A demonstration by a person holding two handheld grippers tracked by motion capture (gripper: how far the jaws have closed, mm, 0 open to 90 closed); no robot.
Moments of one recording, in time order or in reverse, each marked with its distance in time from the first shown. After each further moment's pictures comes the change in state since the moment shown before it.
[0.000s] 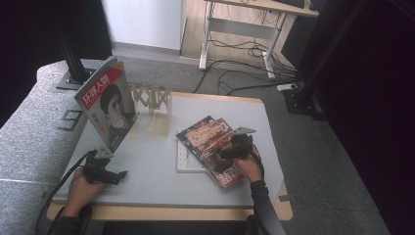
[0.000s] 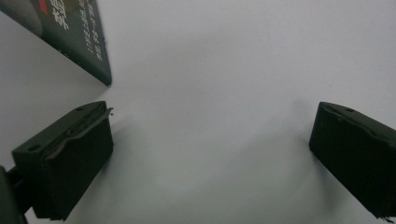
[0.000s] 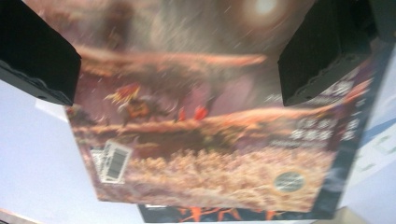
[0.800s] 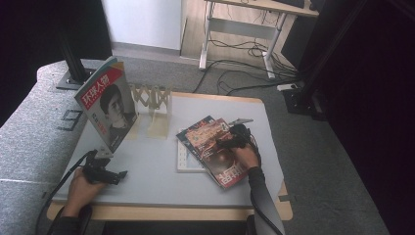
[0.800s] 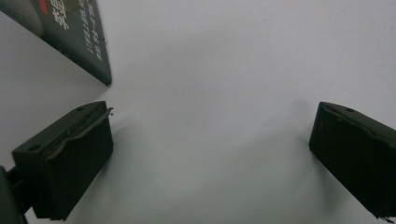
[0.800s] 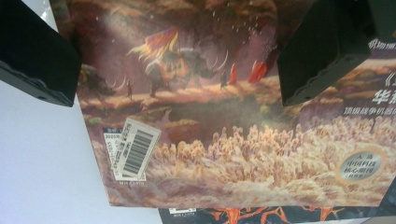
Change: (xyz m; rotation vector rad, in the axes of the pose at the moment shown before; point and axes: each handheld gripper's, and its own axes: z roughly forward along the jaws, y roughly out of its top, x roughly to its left) left arm 0.000 0.000 0.000 -0.002 0.000 0.000; right arm -0.030 0.014 0.040 0.060 0.025 0.053
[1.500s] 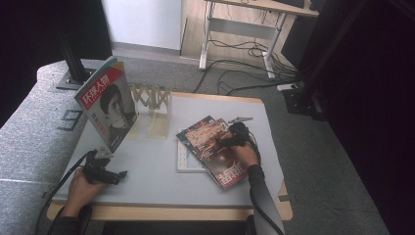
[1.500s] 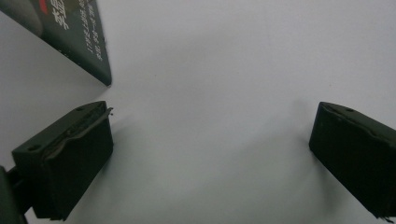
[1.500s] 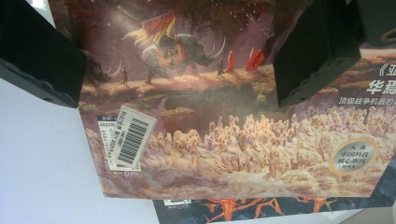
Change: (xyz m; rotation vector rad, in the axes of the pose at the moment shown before) left arm 0.000 0.000 0.000 0.000 0.000 0.000; right arm -0.002 0.005 0.003 -0.006 0.029 -0.002
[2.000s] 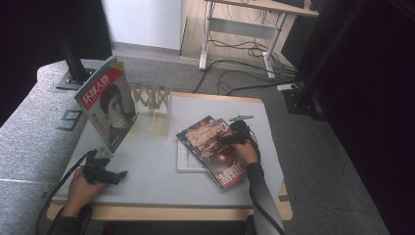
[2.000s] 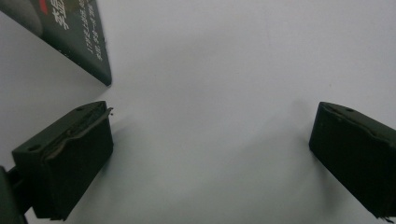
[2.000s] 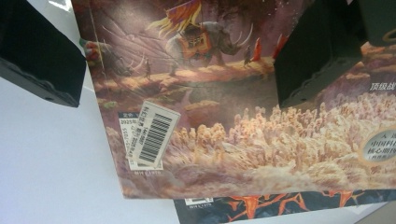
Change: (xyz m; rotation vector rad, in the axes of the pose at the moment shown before) left arm 0.000 0.000 0.000 0.000 0.000 0.000; right arm -0.010 0.003 0.005 0.009 -0.022 0.036
